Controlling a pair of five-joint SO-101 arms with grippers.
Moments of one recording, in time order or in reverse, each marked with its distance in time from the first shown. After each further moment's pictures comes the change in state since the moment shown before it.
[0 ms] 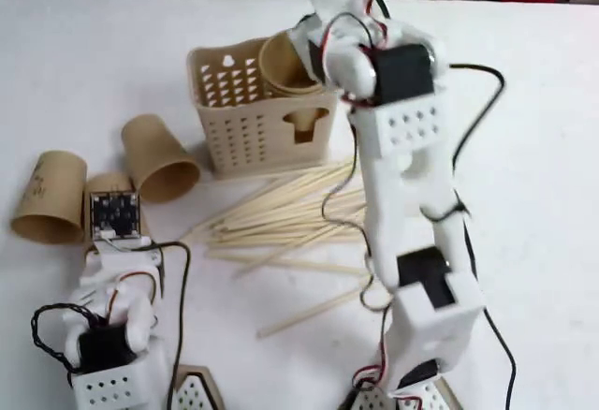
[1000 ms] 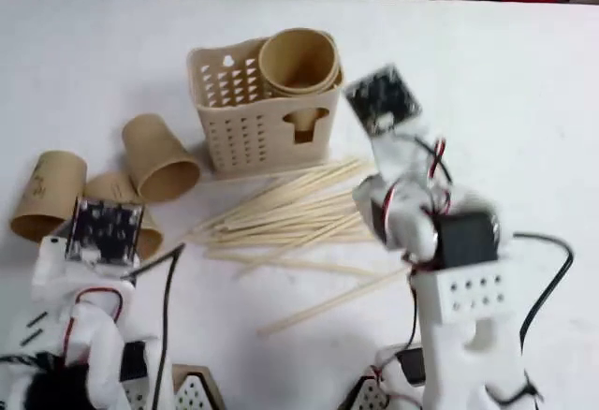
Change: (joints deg) left arm 0.0 12.2 -40.4 14.2 -17.8; right arm 7.5 -60.3 84.7 -7.5 0.0
